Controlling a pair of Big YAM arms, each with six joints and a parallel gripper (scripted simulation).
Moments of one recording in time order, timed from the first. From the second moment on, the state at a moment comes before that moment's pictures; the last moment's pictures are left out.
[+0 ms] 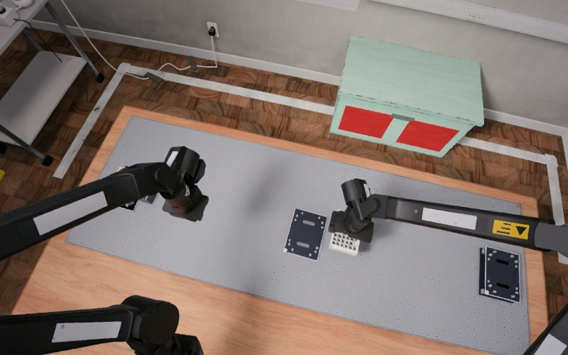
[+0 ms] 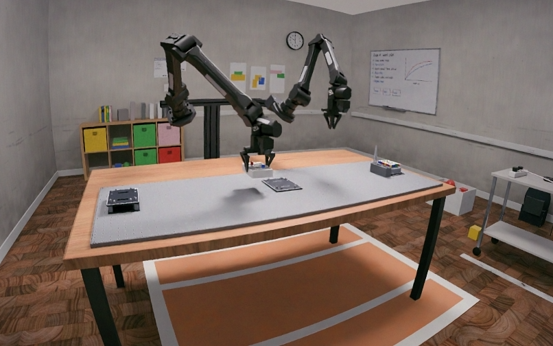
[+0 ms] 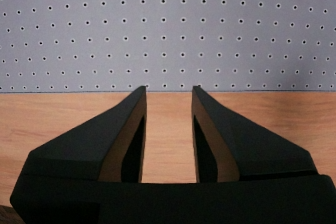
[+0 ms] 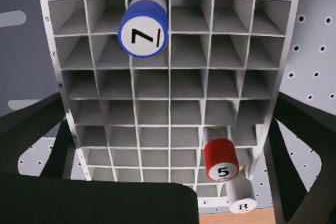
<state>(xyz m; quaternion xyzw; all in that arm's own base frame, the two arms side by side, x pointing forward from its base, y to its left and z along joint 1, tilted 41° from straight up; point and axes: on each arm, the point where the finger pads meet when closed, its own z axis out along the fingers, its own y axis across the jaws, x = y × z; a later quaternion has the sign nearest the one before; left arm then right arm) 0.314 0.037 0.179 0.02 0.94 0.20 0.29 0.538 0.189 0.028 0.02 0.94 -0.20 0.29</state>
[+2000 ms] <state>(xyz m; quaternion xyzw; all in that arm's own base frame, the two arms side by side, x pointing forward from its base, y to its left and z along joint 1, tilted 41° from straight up) 0.314 0.037 0.179 0.02 0.94 0.20 0.29 0.526 0.110 0.060 0.02 0.94 -0.19 0.29</state>
